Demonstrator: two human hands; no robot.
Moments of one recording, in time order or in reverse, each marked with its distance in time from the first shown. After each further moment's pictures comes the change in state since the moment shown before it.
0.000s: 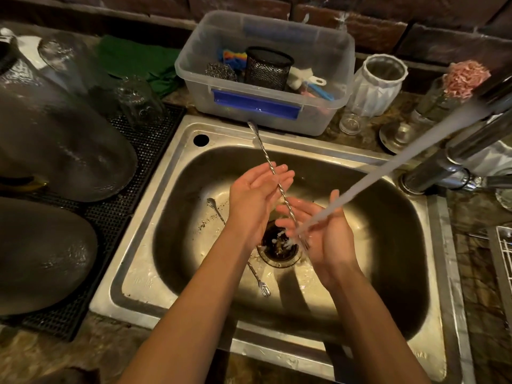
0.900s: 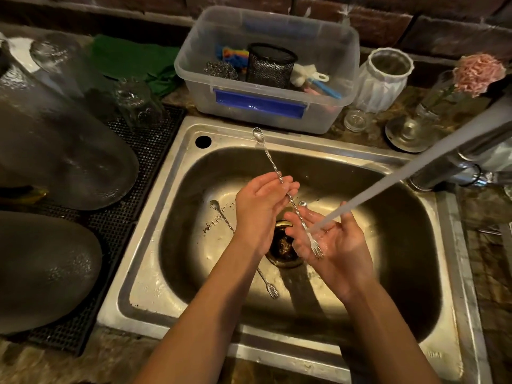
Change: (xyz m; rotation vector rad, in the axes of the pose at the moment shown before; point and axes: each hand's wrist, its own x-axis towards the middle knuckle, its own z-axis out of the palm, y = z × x) left_hand 0.002 -0.009 -0.010 0.040 0.029 -0.016; right_hand -0.005 0.012 -0.015 0.297 -0.131 0.172
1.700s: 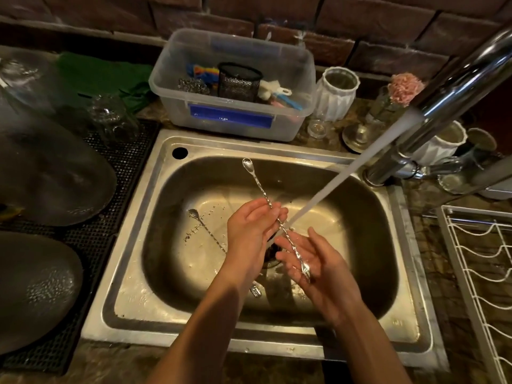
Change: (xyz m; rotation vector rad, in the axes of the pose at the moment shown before) left_hand -0.033 -0.022 -0.002 -0.017 -0.042 -0.098; right_hand -0.053 0.014 0.003 -0.067 0.087 -0.065
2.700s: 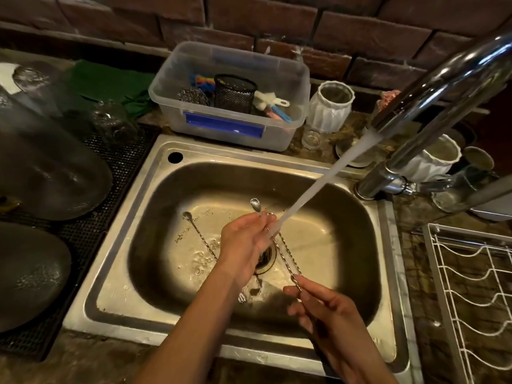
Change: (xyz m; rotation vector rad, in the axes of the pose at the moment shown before) left_hand -0.004 -0.009 0.017 0.013 0.115 -0.136; right_hand -0.047 0.000 -0.056 -0.221 0.060 0.000
